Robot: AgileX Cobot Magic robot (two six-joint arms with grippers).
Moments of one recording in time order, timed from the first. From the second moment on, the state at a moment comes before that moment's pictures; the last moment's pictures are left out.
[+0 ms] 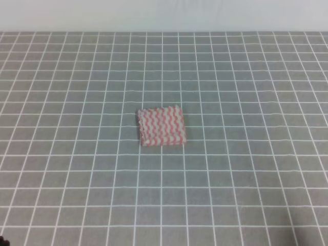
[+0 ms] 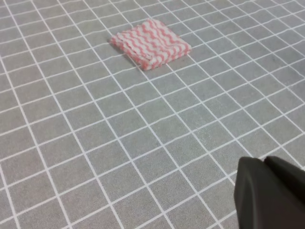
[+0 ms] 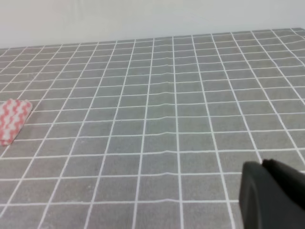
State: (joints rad) left arm -0.42 0.20 -0.51 -0.22 0.89 0.20; right arm 0.06 -0.02 0.00 0.08 0.29 0.06
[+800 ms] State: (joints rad) left arm -0.41 0.13 -0.44 -0.16 0.65 0.21; right arm 0.06 -0.02 0.01 0.08 0.29 0.05
